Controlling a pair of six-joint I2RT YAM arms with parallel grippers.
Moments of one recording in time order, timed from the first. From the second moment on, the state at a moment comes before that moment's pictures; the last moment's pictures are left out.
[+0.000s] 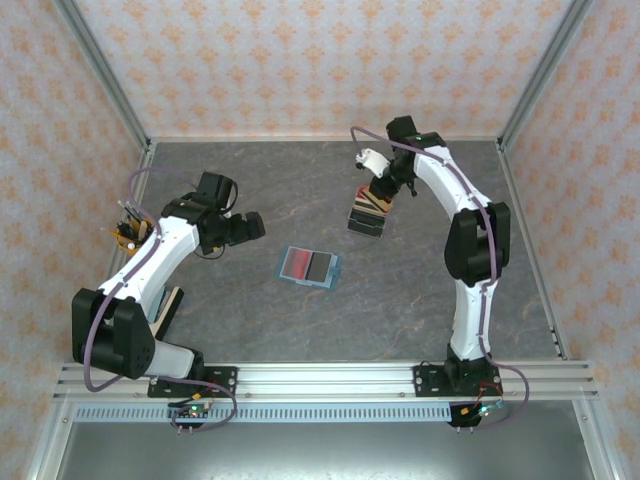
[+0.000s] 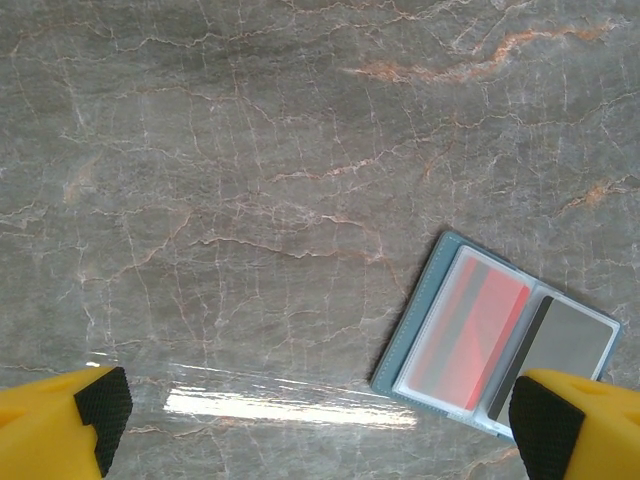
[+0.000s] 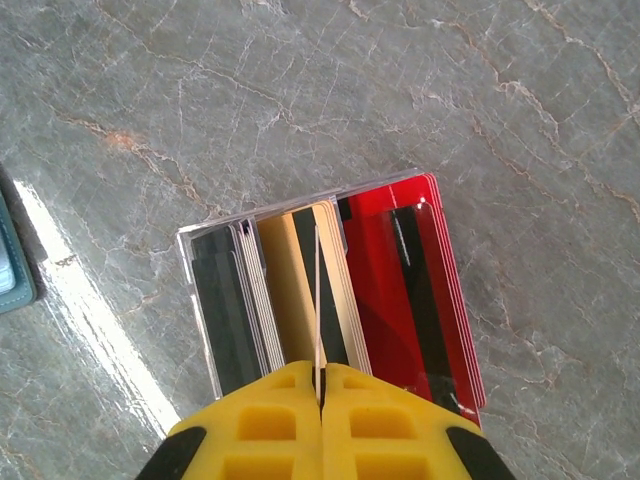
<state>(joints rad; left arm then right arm) -0.18 1.40 1.11 -0.86 0.07 -0.54 0.26 2.09 1.91 -1.05 -0.30 -0.71</state>
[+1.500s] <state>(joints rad) -0.28 1.41 1.00 -0.72 0.29 -0.63 0.47 1.62 1.35 -0.66 -0.27 0.46</state>
